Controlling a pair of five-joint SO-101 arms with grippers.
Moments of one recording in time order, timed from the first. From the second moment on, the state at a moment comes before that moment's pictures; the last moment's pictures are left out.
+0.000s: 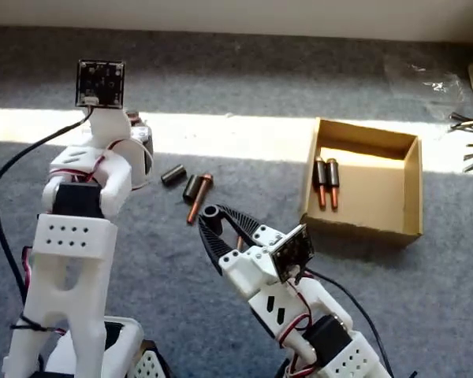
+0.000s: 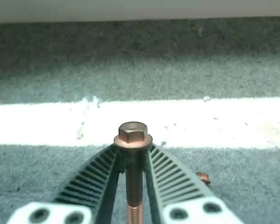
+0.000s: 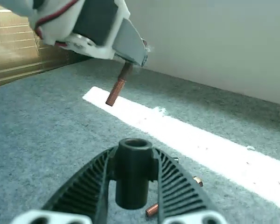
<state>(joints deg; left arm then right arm) -2.4 -37.7 34.7 45.8 4.8 -42.9 -104.7 95.6 20.4 -1.0</state>
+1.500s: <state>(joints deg) 23.0 -90.4 54.4 34.2 4.7 -42.4 -104.7 95.6 13.6 6.5</state>
